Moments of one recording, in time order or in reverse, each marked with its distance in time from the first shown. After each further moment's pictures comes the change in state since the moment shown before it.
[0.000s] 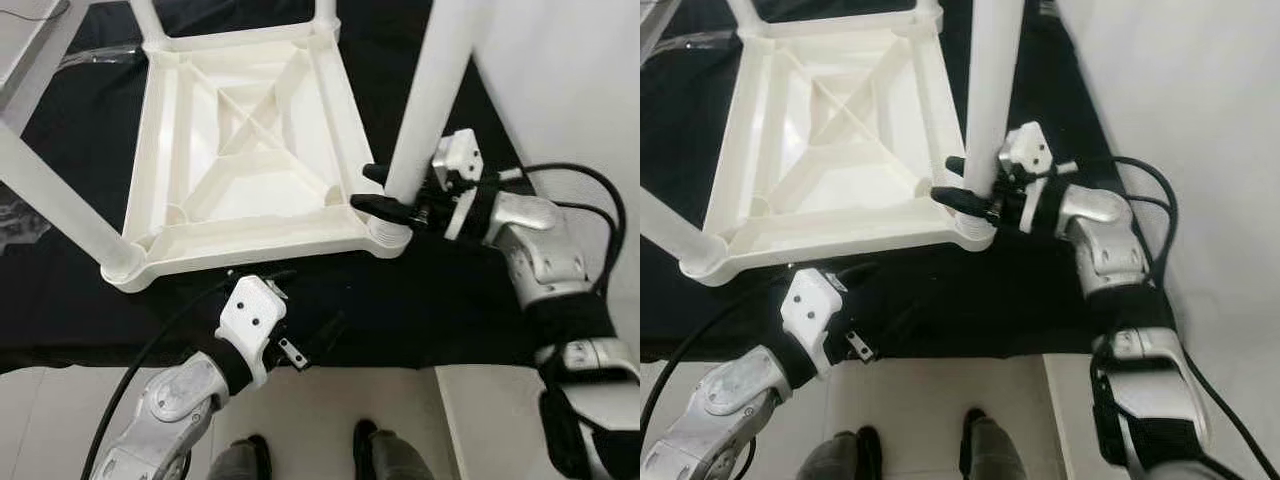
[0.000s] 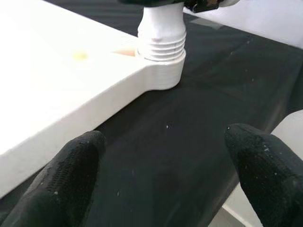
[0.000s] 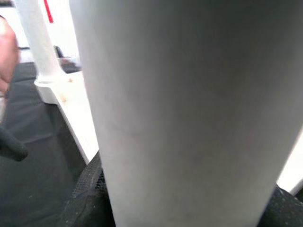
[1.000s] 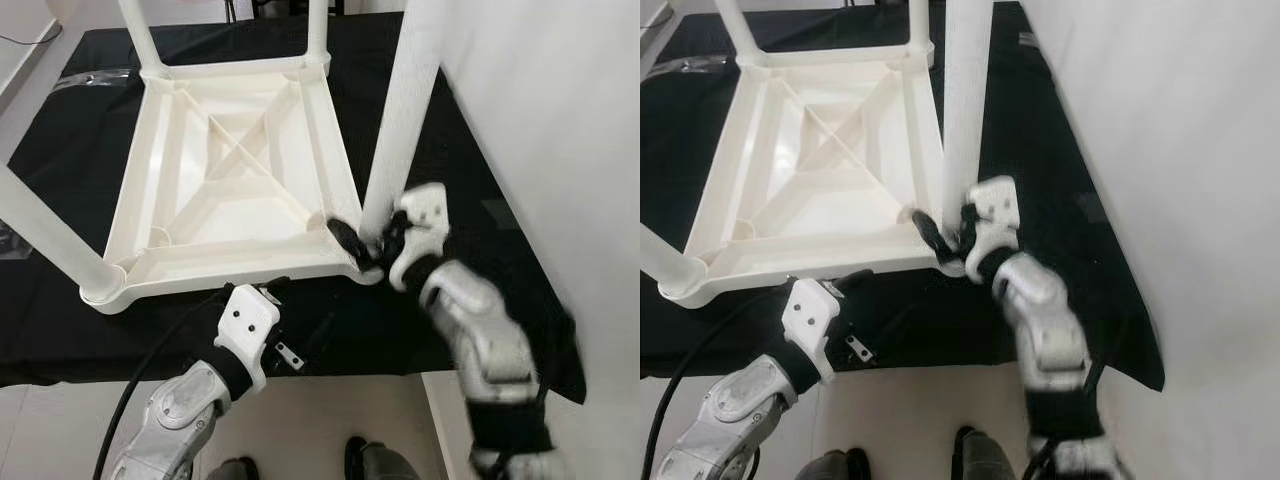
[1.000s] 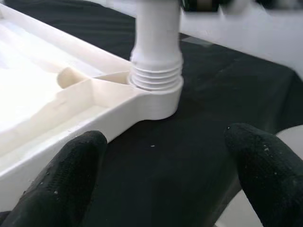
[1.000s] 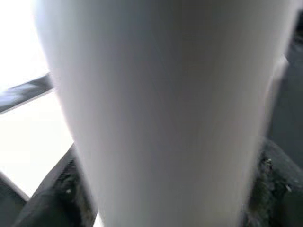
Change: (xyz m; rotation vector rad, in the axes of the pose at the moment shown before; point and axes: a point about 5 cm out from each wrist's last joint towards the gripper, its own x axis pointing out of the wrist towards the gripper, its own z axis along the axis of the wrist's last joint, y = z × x) left arm 0.003 -0.005 -0.016 -0.046 -0.030 0.015; right arm 0.023 0.042 0.009 0.111 -0.097 -0.300
